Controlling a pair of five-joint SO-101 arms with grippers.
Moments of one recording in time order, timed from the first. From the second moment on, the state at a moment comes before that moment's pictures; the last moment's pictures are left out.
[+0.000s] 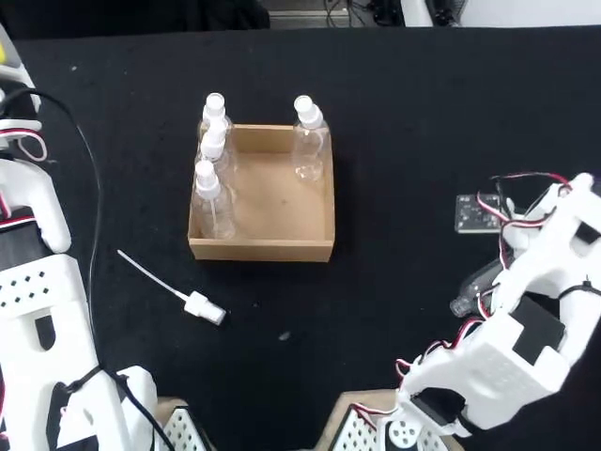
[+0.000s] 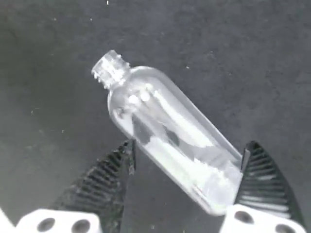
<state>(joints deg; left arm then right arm) -25.3 -41.2 32.8 -21.1 9.5 41.8 12.0 9.1 82.3 119.0</state>
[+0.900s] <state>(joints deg) -25.3 -41.2 32.8 -21.1 9.5 40.8 12.0 17.9 68.5 63.7</state>
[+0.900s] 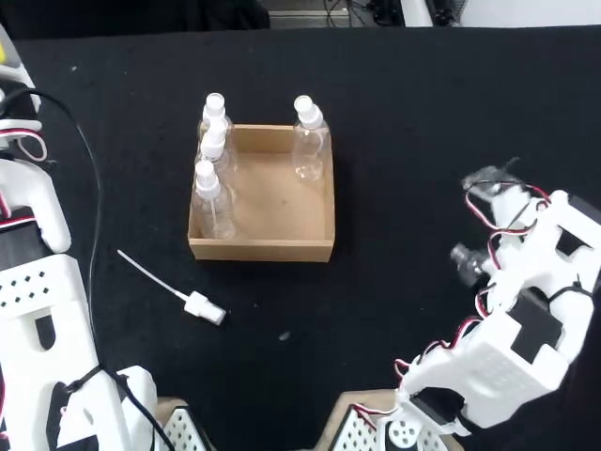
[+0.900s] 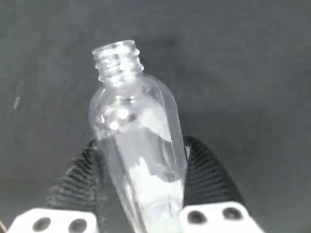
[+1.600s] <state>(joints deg) -25.3 -41.2 32.8 -21.1 9.5 36.4 12.1 10.0 73.9 39.5</state>
